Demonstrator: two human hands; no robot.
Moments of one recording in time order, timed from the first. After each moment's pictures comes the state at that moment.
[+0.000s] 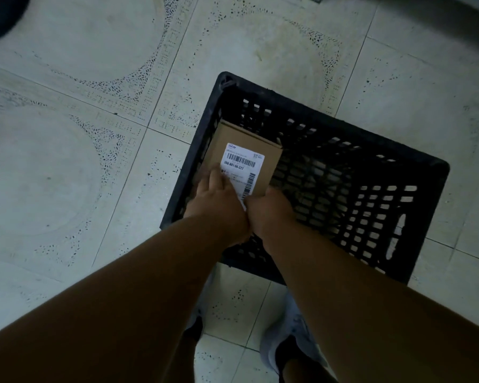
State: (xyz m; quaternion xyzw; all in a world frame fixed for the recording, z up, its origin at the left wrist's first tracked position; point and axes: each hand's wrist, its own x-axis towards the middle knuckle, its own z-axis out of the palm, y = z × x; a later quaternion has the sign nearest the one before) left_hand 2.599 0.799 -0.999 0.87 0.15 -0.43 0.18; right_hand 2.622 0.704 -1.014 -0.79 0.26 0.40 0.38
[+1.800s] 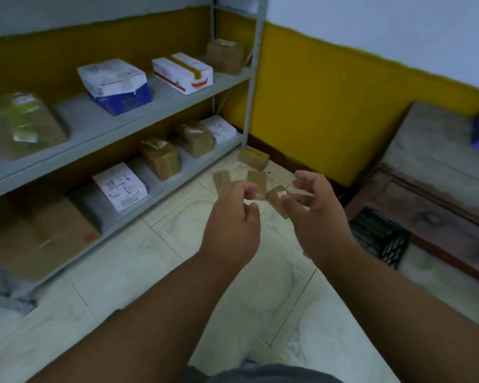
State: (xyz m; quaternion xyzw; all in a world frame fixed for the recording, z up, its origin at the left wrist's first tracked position) left_hand 2.426 0.231 -0.299 0.75 -0.41 -0.14 0.49; right_hand 2.307 0.147 -0.270 -0.72 0.45 -0.30 0.44
